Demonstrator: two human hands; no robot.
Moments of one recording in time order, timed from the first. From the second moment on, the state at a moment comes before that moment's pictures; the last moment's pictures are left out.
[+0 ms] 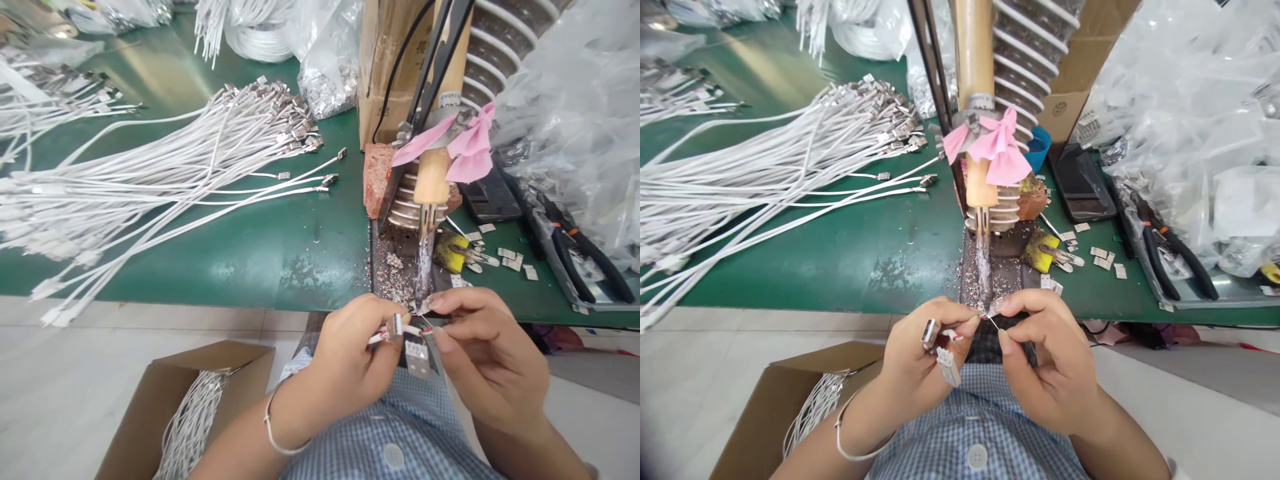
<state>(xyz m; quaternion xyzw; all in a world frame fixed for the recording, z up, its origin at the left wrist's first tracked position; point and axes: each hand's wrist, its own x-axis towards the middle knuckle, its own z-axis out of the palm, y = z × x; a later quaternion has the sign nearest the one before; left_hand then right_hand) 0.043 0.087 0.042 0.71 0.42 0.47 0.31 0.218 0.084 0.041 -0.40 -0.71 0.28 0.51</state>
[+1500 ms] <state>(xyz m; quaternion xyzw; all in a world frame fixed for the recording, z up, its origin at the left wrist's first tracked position) 0.047 0.085 0.036 0.66 0.44 0.49 0.37 0.218 0.087 0.054 -0.43 -0.75 0.23 0.45</state>
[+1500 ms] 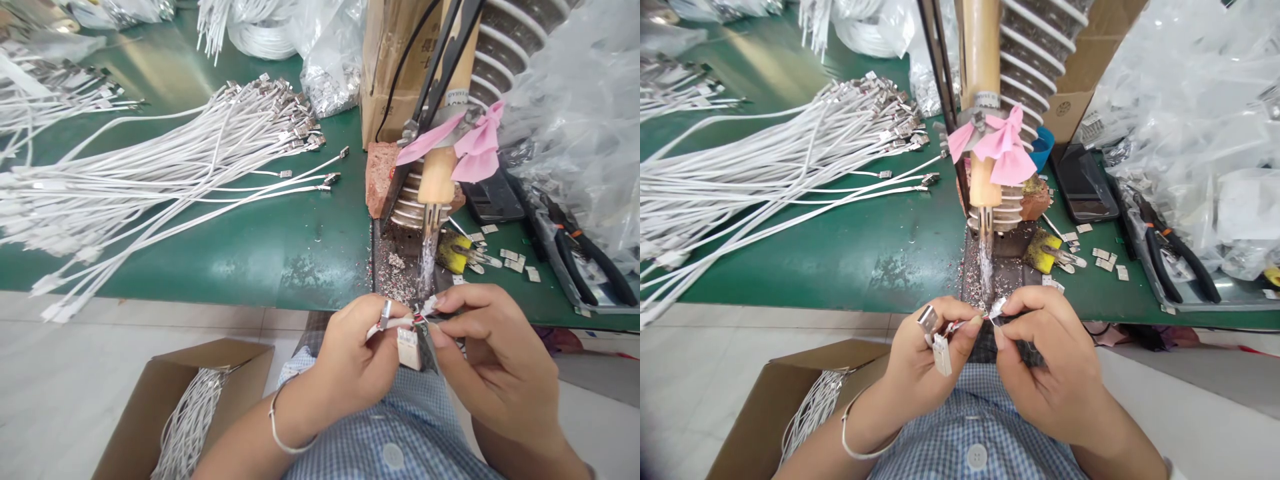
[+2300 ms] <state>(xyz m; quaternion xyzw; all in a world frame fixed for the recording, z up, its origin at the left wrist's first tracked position) 0.048 0.082 0.032 0.64 0.45 0.48 0.39 0.219 0.086 0.045 -0.45 -0.73 0.26 0.45</state>
